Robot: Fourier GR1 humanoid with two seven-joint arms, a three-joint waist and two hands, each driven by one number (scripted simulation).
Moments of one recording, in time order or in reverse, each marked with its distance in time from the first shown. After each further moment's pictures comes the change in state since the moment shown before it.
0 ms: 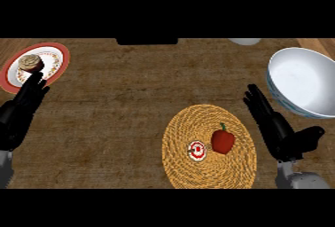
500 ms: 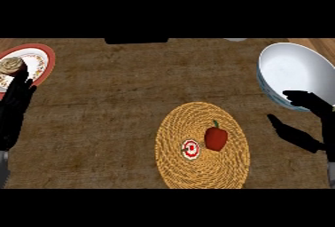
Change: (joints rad) left arm 0.014 -0.010 0.038 -0.016 -0.054 0.109 0.019; right arm 0.036 -0.248 -0.087 -0.115 0.418 -0.212 0.159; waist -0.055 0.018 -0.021
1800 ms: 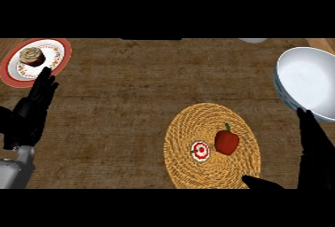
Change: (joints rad) left arm -0.048 -0.101 -0.063 -0.047 -0.088 0.058 0.061; right arm 0.089 0.320 0.337 -0.582 0.921 0.378 0.839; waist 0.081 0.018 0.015
